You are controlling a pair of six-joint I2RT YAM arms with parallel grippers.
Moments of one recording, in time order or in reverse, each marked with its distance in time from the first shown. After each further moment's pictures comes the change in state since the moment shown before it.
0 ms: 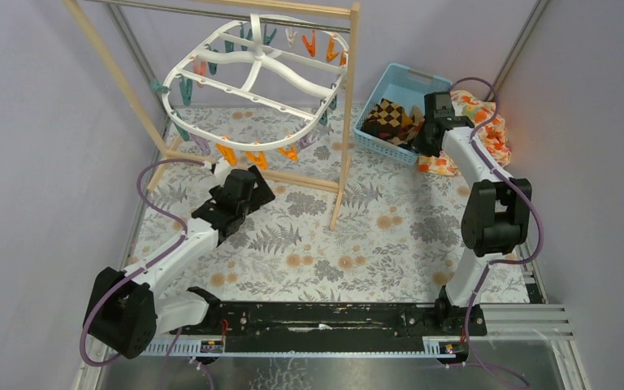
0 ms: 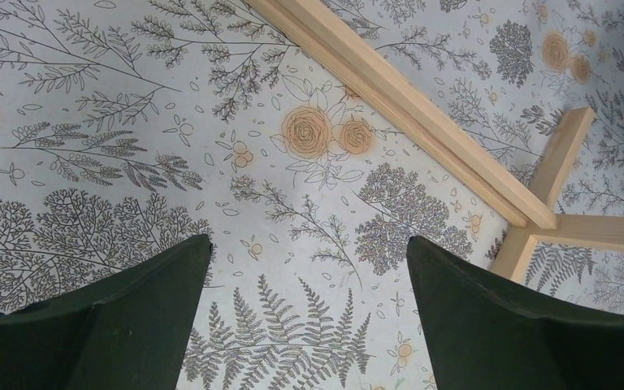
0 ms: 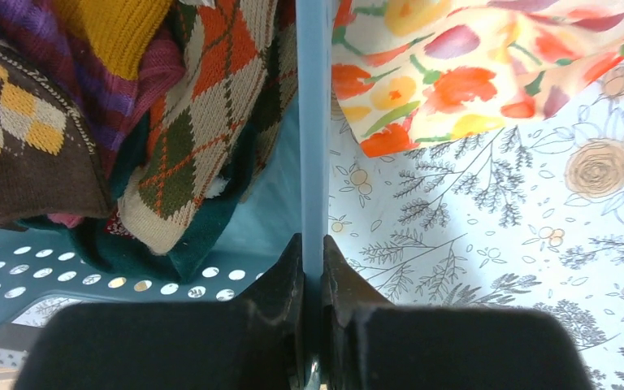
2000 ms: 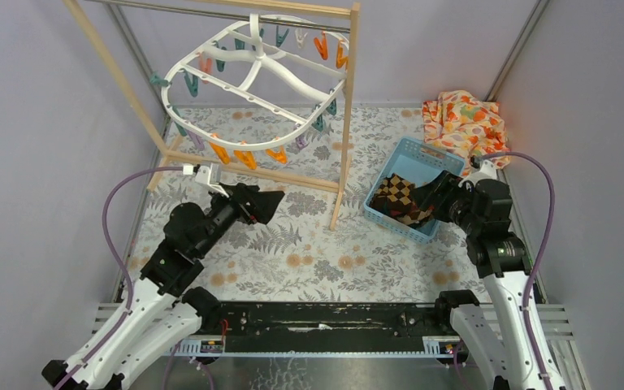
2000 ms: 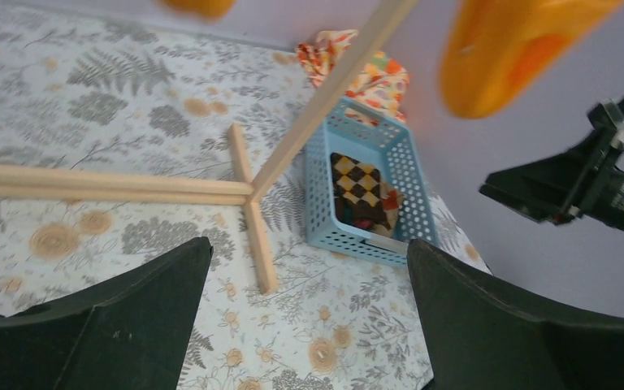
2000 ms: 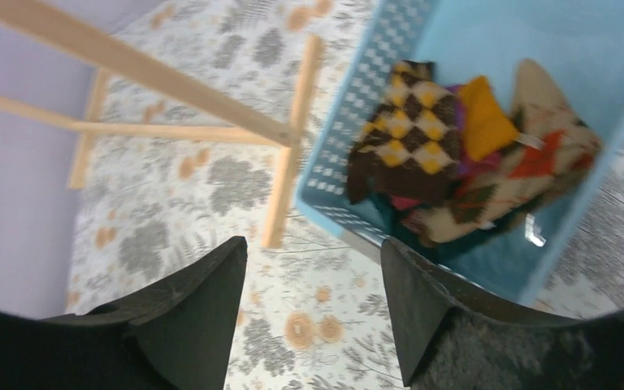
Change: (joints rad) left arm -0.140 -0.589 -0.072 0.146 0.364 0.238; right arm -0.019 -1.181 -0.755 0.071 -0.374 -0.007
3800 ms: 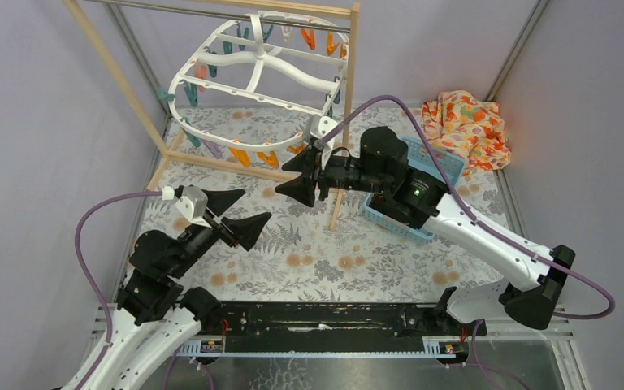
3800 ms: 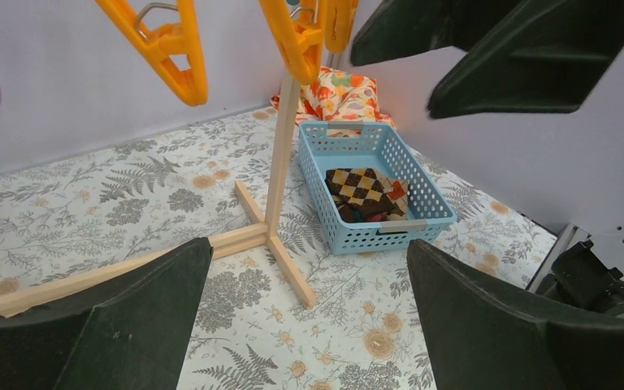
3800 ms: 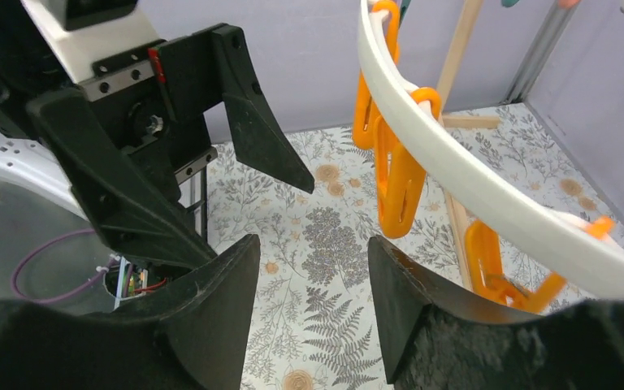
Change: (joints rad) left arm 0.000 -0.247 0.014 -0.063 0.195 0.357; right arm 0.872 0.651 0.637 0.422 -0.237 -0.572
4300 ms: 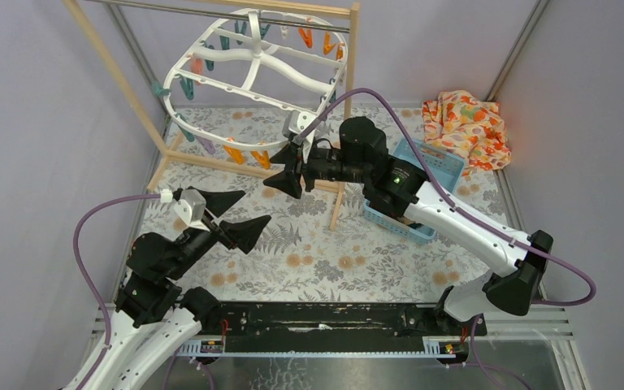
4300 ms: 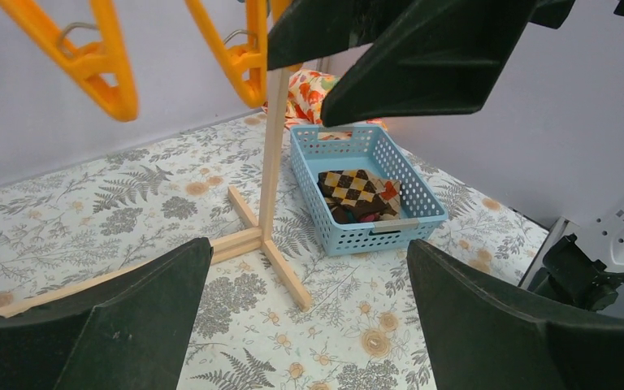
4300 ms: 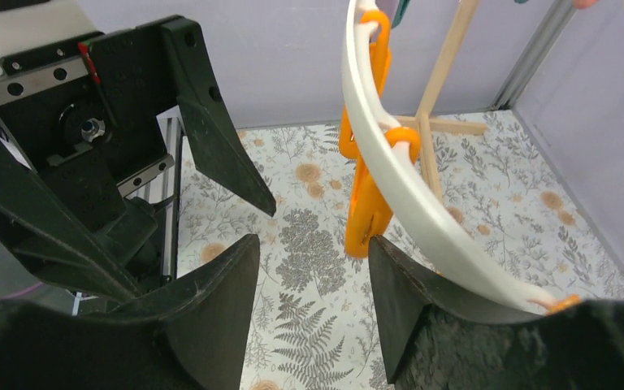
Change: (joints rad) left arm 0.000 -0.020 0.000 0.000 0.029 0.013; right arm 0.000 0.142 0.111 -0.031 -0.014 -0.090
